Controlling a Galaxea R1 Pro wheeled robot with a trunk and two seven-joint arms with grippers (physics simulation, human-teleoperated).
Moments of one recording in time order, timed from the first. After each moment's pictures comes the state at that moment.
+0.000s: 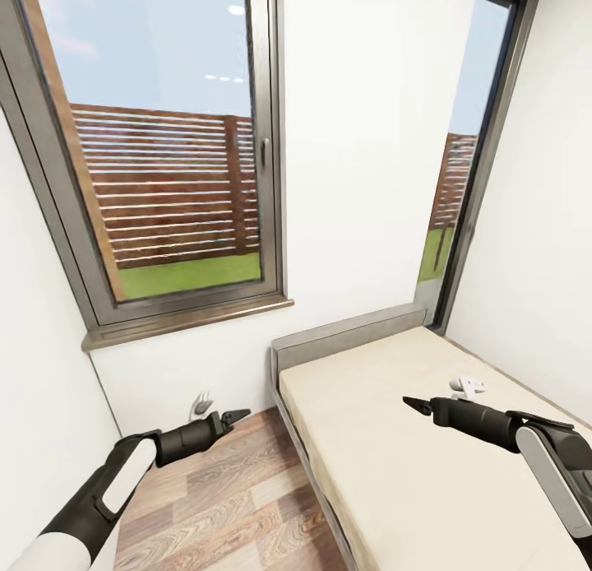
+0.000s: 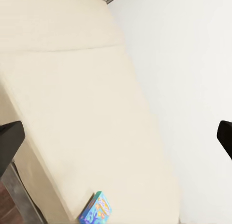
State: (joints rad) left arm -0.50 0.18 -0.14 -0.88 0.83 0.69 -0.54; right arm -0.34 -0.38 -0.06 -1.47 -0.53 0.85 0.39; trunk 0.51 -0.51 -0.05
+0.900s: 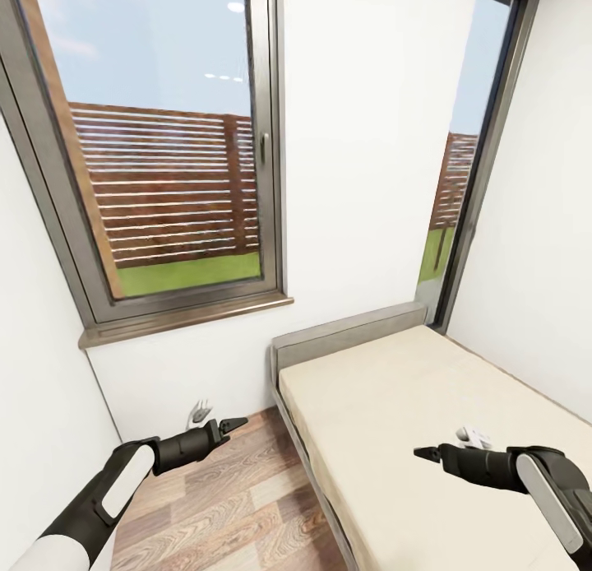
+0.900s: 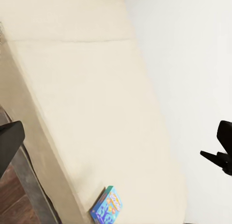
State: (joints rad) left arm -0.50 0.19 -0.14 -0.82 0.82 0.69 -0.54; right arm -0.33 -0.38 -0.06 -1.16 -0.54 0.98 0.39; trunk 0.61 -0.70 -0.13
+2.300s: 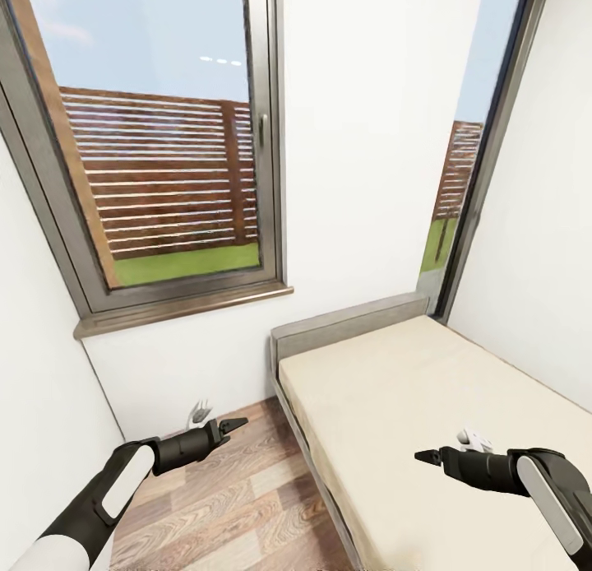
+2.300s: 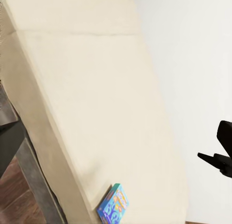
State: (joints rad) left arm -0.50 0.19 -0.14 -0.82 0.82 0.69 -0.54; right arm -0.33 -0.38 -0.06 -1.14 -0.54 0.99 0.38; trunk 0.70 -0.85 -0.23
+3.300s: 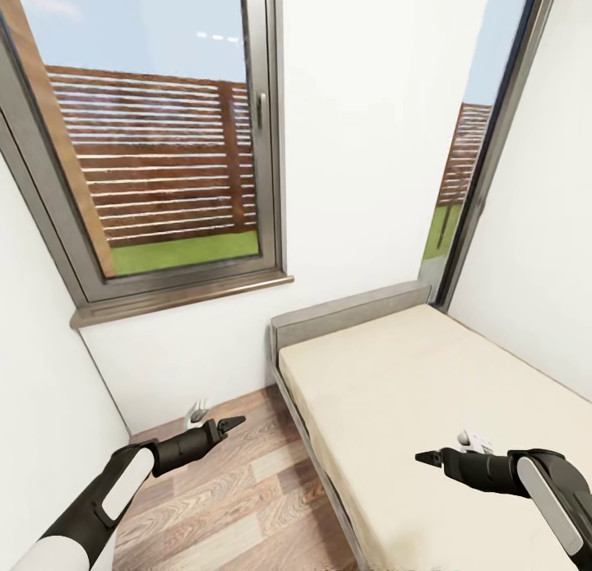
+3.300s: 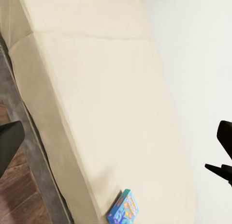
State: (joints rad) left arm -0.50 0.19 -0.14 -0.80 0.82 0.62 -0.54; right arm -0.33 -0.38 -0.06 -1.14 -0.54 0.99 0.38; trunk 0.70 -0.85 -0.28
